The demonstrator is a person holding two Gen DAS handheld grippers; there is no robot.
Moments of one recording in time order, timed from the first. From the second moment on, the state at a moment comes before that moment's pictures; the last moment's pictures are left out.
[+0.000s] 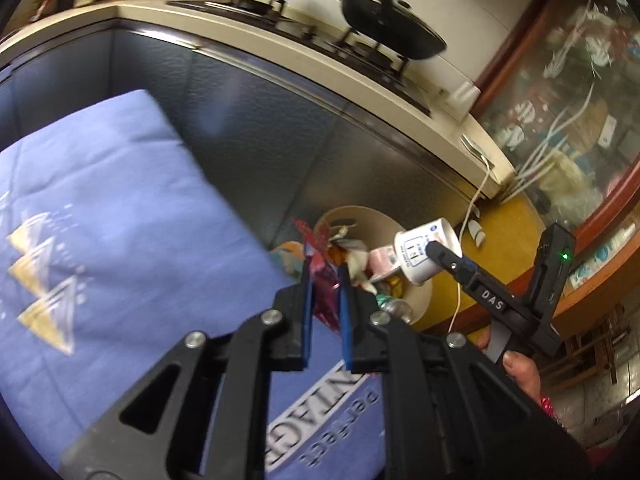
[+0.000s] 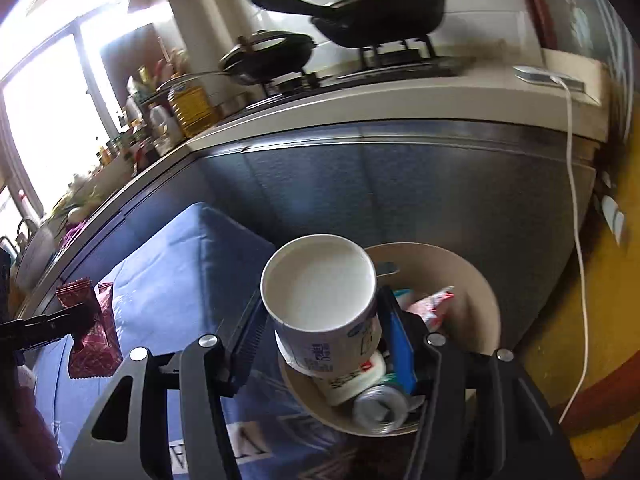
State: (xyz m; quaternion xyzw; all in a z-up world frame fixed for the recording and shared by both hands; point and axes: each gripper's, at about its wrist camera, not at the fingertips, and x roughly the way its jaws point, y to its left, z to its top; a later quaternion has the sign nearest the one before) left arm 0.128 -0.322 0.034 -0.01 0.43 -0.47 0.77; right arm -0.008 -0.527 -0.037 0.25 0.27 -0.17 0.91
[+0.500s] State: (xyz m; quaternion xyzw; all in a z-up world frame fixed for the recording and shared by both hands) left arm 0.129 -0.495 -0.081 0.10 0.54 -0.44 0.71; right arm 0.058 -0.594 -0.105 0.24 0.38 -0.14 0.88
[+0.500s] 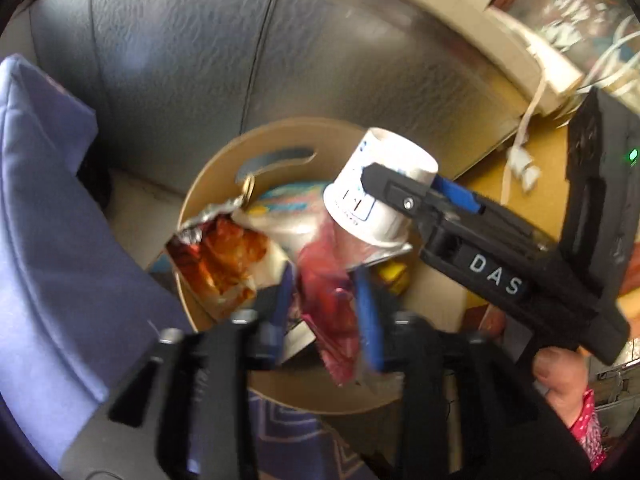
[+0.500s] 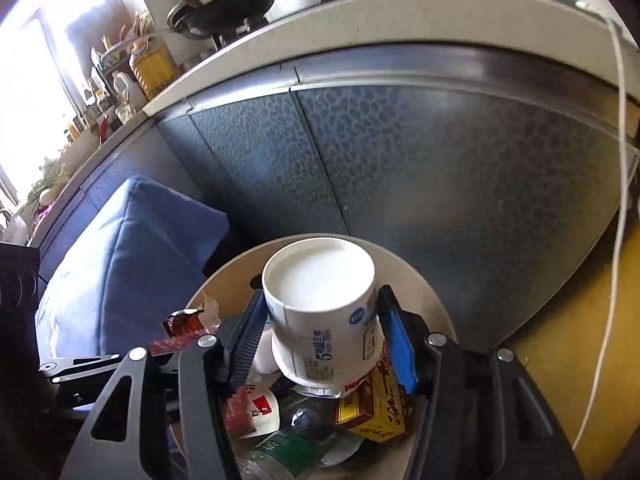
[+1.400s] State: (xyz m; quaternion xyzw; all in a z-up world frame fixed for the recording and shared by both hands) left arm 0.058 -0.359 0.017 0.13 0.35 -0.41 0.83; right arm -0.086 -0.508 -0.043 0.33 0.24 -0.16 0.90
